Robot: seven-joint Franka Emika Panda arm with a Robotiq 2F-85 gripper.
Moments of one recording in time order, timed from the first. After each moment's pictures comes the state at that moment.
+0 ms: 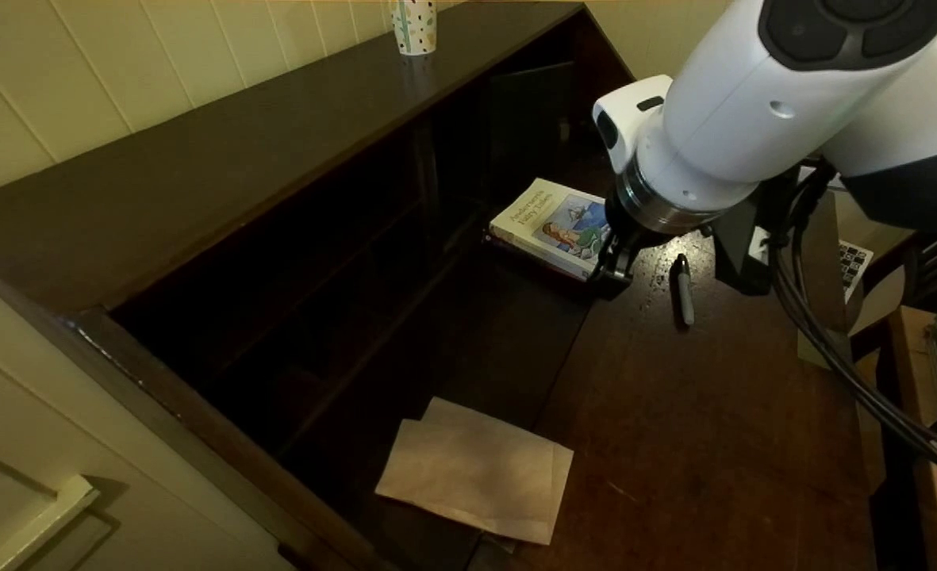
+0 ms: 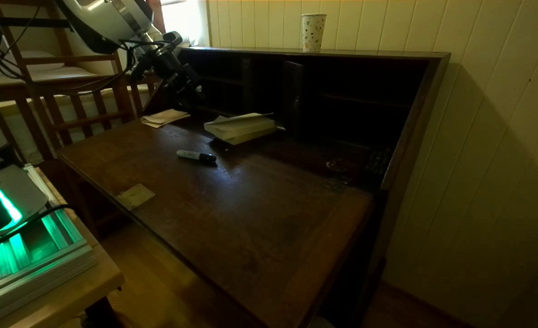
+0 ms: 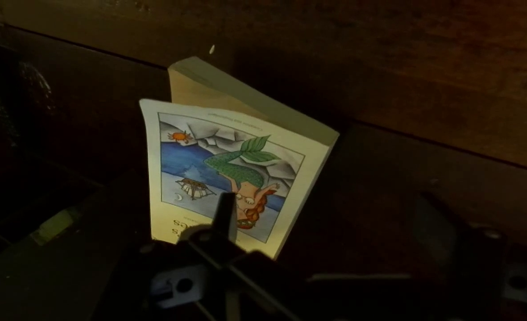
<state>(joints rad) 0.01 -0.01 0.11 -2.55 -1.13 2.55 0.94</state>
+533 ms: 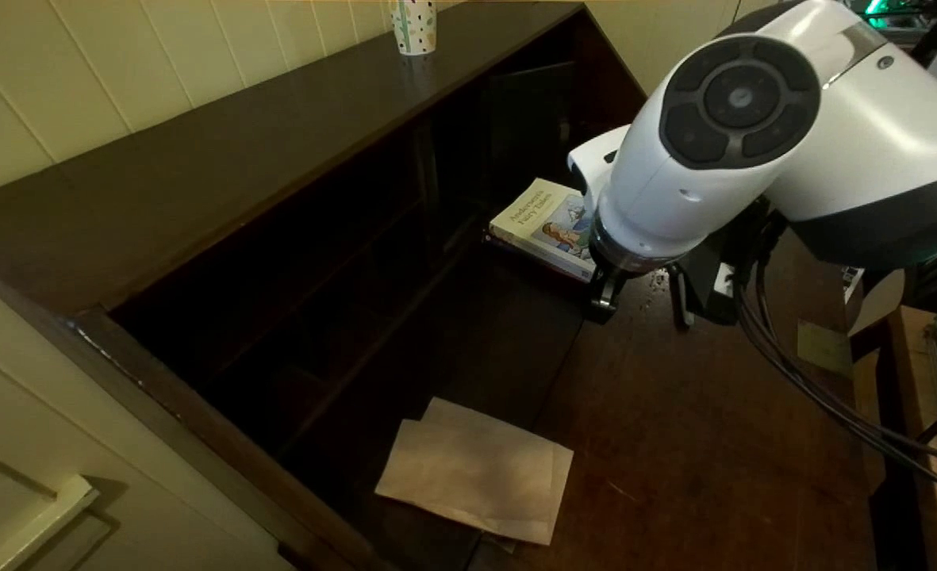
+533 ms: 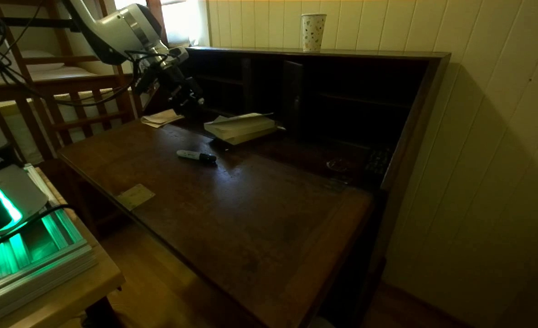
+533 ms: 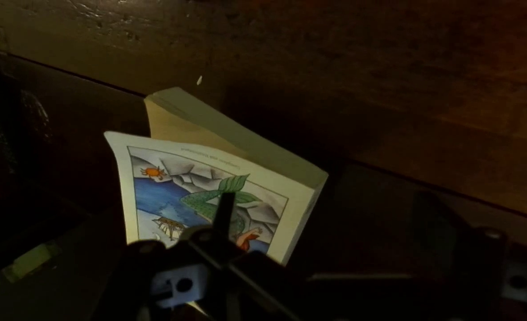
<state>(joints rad) 0.04 0.13 0.10 -2.47 -1.13 2.46 0.98</state>
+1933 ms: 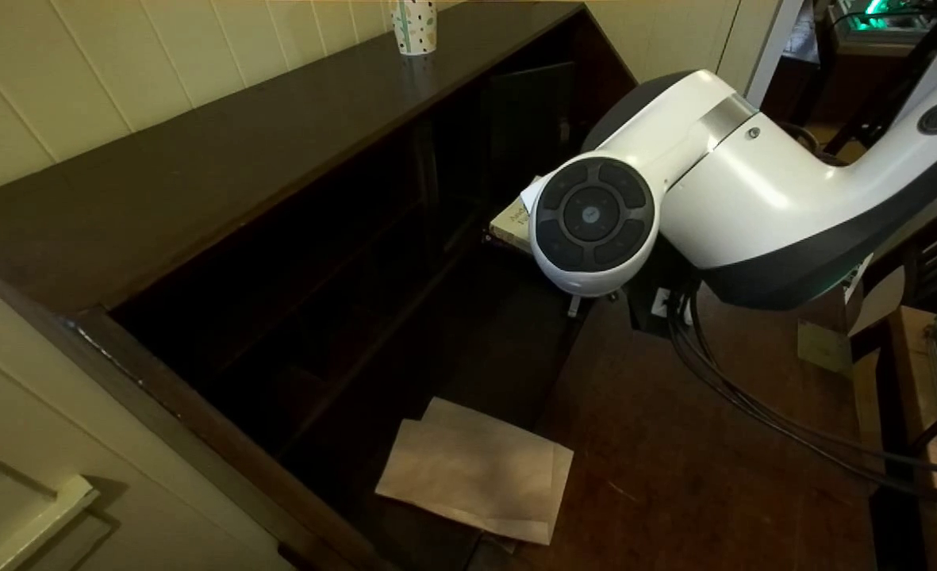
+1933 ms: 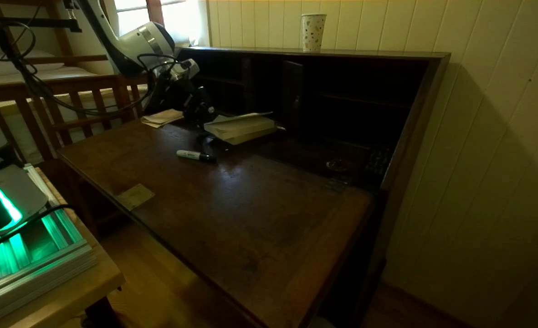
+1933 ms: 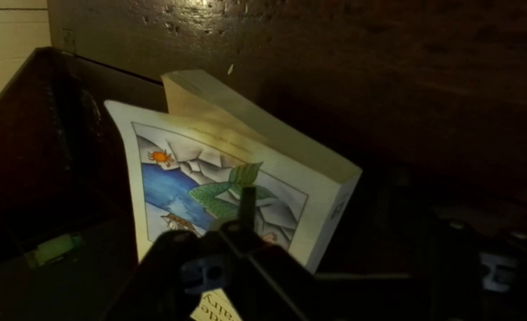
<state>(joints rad) 0.13 0.33 0.07 -2.29 -1.16 2.23 1.03</state>
